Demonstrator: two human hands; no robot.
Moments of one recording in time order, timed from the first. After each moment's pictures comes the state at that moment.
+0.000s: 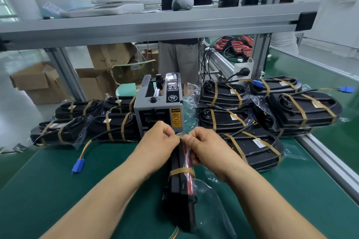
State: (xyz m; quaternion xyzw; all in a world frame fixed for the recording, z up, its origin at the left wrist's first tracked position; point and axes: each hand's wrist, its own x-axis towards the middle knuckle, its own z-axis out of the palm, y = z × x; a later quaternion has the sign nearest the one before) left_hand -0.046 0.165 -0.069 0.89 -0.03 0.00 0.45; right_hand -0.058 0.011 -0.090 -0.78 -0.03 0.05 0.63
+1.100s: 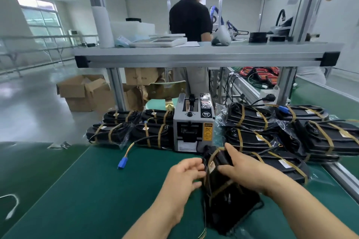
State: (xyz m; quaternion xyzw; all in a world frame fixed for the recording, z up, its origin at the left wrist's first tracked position) left_hand -0.123 0.190 -0.095 0.71 0.04 -0.09 0.70; right_hand -0.099 0.007 -0.045 -0.94 -0.06 0.15 0.30
